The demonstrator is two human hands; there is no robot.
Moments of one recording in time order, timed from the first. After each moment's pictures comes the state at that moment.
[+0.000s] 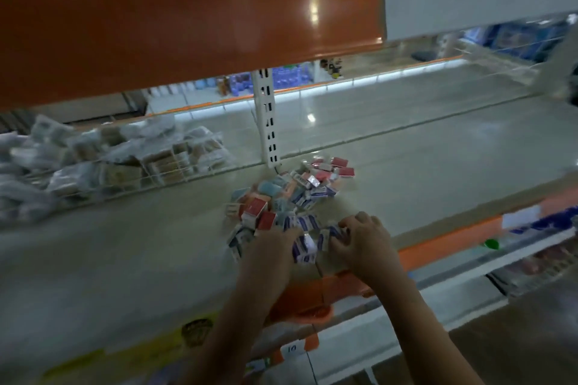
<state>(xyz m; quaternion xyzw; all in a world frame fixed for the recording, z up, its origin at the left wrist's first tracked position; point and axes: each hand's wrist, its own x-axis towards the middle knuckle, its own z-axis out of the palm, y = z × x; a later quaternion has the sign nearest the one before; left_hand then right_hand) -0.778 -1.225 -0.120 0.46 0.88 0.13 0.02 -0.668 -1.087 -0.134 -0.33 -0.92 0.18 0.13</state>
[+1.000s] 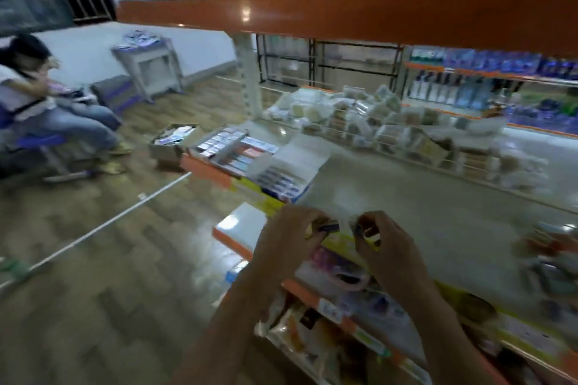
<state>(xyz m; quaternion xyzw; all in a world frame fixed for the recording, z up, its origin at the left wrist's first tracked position) -0.774 -1.602 -0.070 0.14 0.94 0.25 -0.16 -0.778 -1.423 -0.089 0.10 -0.91 0.37 0.13</state>
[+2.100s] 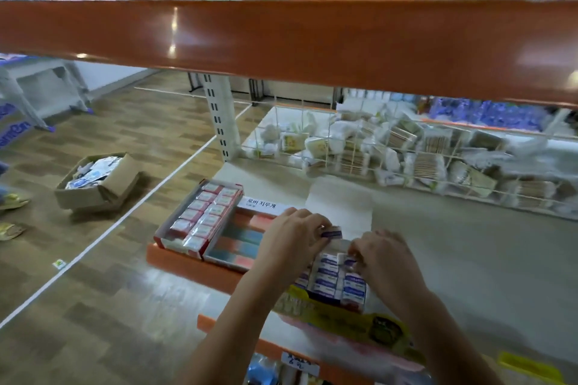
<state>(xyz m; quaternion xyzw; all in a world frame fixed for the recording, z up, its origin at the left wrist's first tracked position) -1.003 -1.727 -0.076 0.29 0.93 0.22 -0.09 -0.961 -1.557 -0.106 0.05 -0.99 0.05 0.08</state>
